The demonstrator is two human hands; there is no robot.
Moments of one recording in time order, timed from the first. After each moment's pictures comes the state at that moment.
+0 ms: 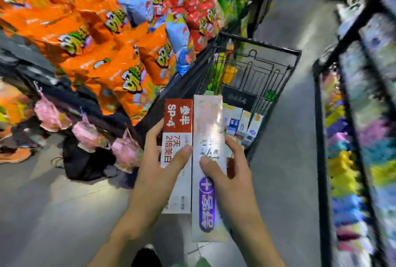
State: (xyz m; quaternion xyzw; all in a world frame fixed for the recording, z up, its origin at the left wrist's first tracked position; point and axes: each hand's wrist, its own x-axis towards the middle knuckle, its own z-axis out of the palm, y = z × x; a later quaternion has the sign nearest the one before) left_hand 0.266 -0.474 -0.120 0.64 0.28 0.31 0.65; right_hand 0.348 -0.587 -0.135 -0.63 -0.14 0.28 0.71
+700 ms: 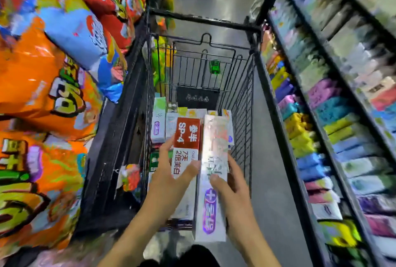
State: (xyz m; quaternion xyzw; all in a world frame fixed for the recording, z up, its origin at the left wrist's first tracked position) left_hand 0.541 -0.277 -0.245 0.68 0.20 0.02 0.70; right_hand 0.553 -0.430 -0.237 -0.65 0.10 0.20 0.73
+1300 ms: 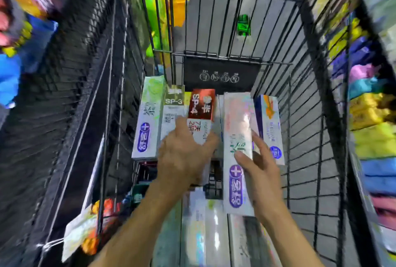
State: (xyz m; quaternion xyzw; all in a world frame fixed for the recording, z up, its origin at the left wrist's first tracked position) left_hand 0.784 -0.251 -0.452 0.88 0.31 -0.09 0.35; right_hand 0.784 -0.410 -0.479 -0.66 0.16 0.18 0.71
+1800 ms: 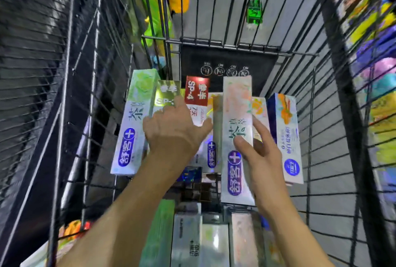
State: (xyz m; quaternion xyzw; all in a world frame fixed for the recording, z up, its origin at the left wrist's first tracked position) left_hand 0.863 -0.225 -0.521 0.95 0.28 -0.13 0.07; right_hand 0.848 -0.396 -0.534 -0.71 0.11 0.20 0.67
